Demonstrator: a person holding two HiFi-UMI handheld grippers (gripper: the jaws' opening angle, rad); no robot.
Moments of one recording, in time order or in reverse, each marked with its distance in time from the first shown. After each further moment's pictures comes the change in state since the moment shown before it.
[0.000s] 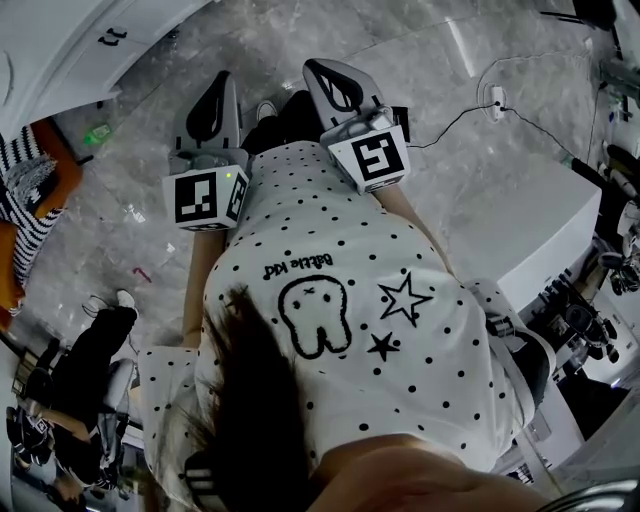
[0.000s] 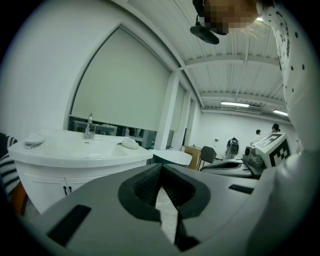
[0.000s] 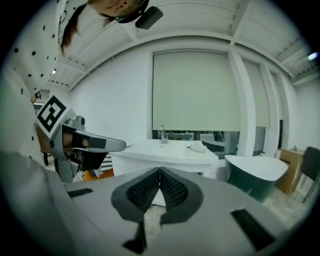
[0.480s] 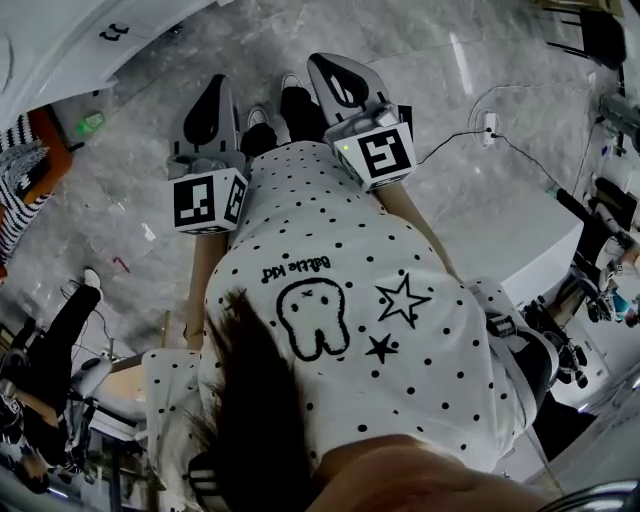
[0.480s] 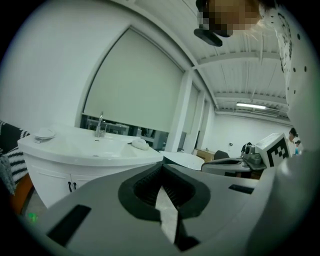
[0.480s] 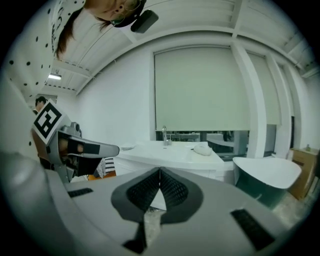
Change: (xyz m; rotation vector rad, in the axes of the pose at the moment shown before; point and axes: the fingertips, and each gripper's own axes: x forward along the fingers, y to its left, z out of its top) left arm 0.032 0.020 0.028 -0.069 -0.013 0.145; right arm 0.040 -0.046 0.039 0.003 -0.011 0.103
